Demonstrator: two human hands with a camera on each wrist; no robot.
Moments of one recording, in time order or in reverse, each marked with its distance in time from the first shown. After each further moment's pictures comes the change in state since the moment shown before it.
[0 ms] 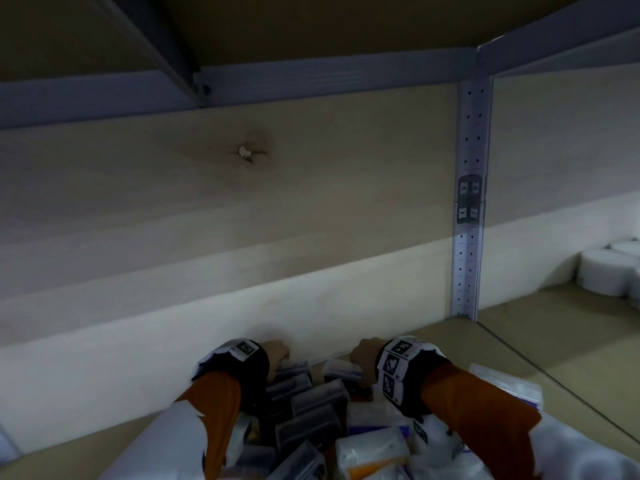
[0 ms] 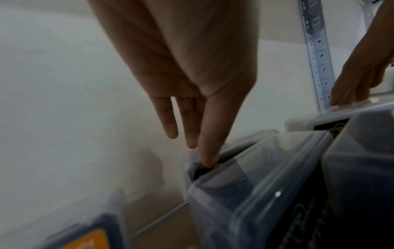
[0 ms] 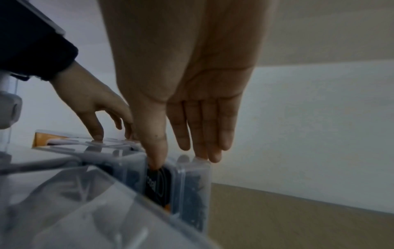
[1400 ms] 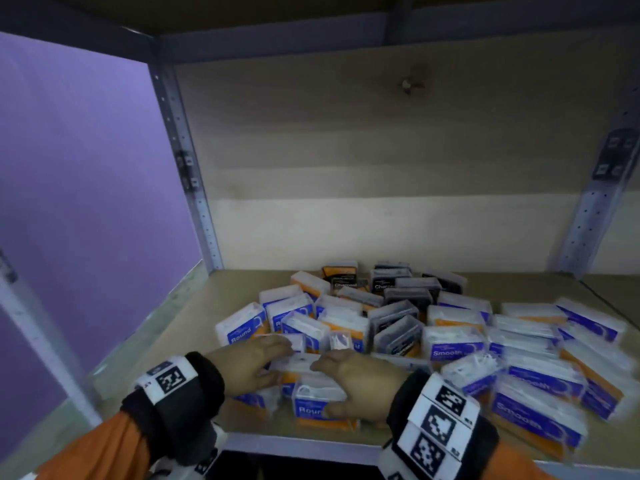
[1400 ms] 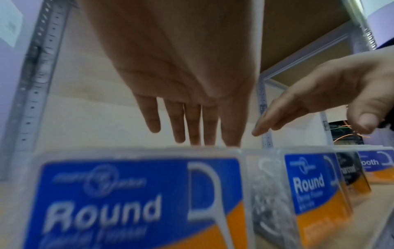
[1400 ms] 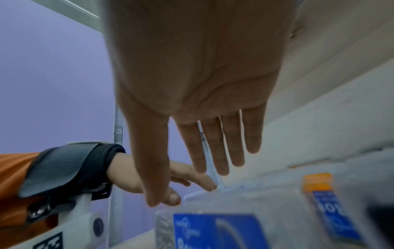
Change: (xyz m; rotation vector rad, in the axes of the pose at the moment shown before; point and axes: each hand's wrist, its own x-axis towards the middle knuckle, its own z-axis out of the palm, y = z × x) left_hand -0.333 -0.003 0.159 -0.417 0.113 0.022; right_hand -0.202 -0.214 0.069 0.006 -0.088 -0.676
